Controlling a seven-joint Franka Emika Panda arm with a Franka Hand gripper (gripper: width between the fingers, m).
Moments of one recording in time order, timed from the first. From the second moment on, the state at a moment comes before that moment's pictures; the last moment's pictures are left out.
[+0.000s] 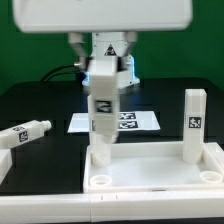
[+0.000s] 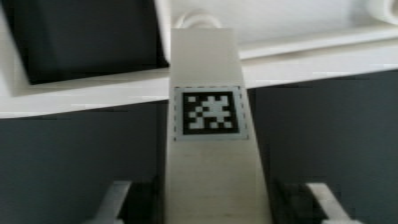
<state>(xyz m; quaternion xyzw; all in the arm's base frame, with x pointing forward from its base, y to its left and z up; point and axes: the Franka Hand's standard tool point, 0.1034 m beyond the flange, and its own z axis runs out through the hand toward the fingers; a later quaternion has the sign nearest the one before) 0.647 -0.026 0.192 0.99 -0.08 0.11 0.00</state>
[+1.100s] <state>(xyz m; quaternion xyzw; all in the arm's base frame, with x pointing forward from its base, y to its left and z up) 0.650 0.058 0.183 0.97 -0.09 0.22 -0.01</state>
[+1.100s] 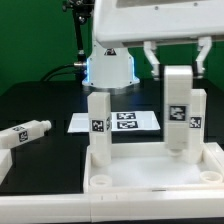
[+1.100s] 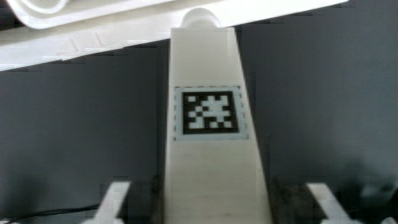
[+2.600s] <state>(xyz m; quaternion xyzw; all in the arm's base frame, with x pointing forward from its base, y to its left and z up) 0.617 0.125 0.141 0.97 -0.06 0.25 -0.02</state>
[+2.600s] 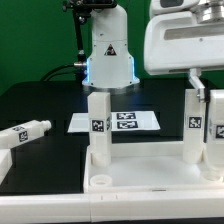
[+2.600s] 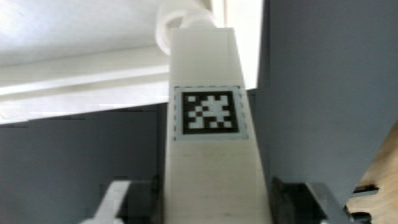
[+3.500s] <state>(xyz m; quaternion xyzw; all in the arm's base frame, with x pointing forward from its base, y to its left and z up) 0.617 0.112 0.132 0.97 -0.05 0.25 -0.01</state>
